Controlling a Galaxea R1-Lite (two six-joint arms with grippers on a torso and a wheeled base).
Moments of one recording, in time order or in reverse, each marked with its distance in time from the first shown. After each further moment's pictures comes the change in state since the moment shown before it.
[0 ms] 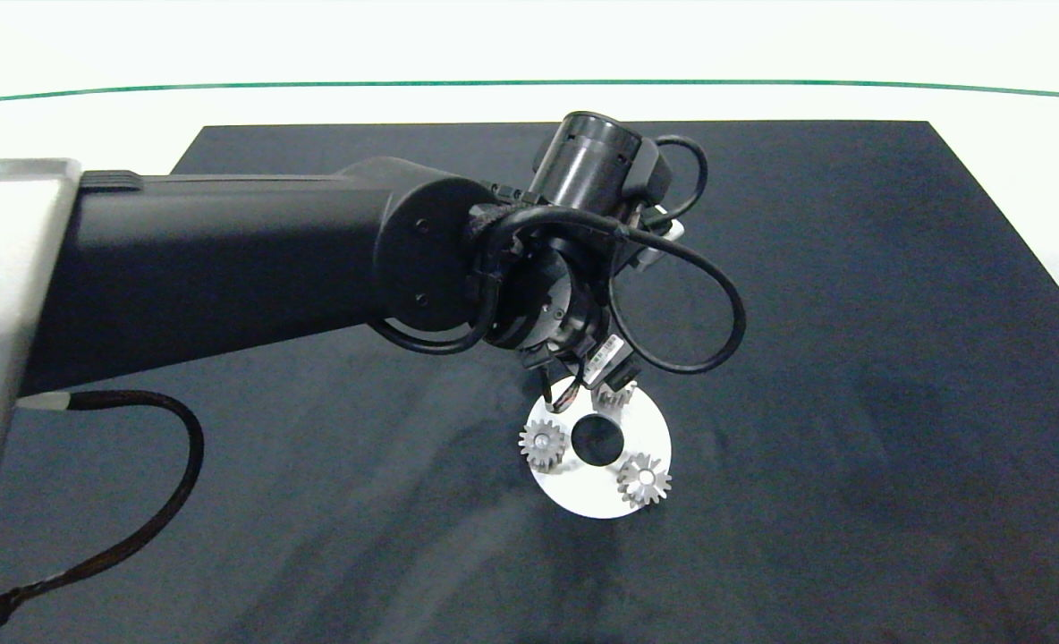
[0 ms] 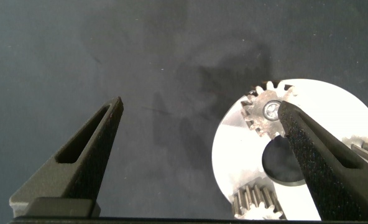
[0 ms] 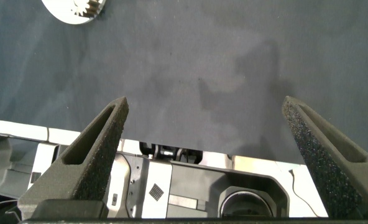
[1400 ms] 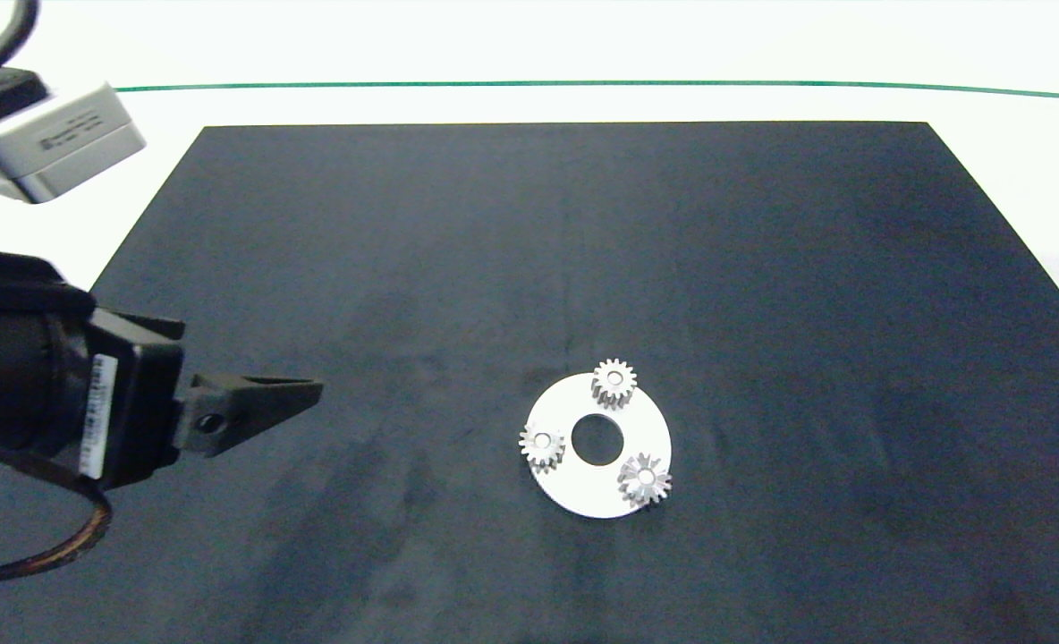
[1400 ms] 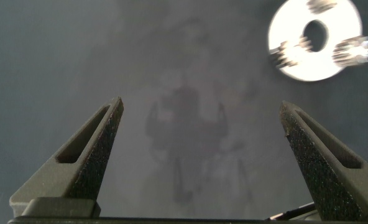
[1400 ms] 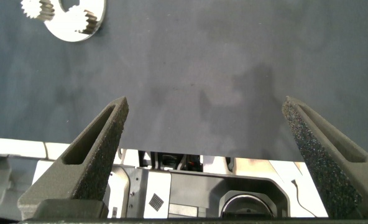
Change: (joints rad) left arm 0.092 -0.850 0.648 0.155 0.009 -0.447; right arm -0.070 -0.095 0.008 0.001 -0.004 0.004
